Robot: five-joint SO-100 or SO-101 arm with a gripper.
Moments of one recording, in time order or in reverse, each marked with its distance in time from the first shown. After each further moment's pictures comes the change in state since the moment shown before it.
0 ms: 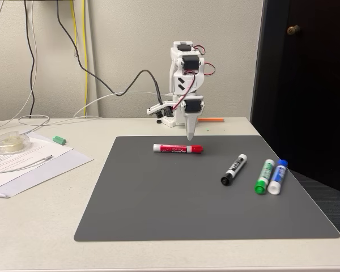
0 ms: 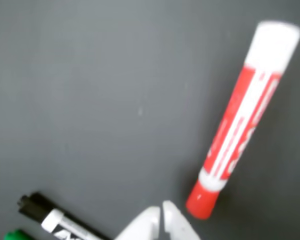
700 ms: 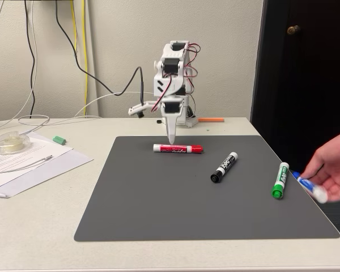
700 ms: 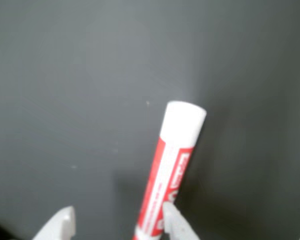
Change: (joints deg) arm 8.0 10.8 22.9 -9.1 -7.4
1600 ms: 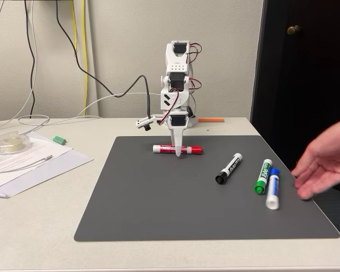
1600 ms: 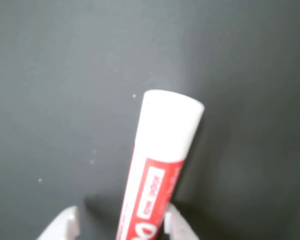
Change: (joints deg) arm -2.3 -0.1 12.4 -15.2 1.4
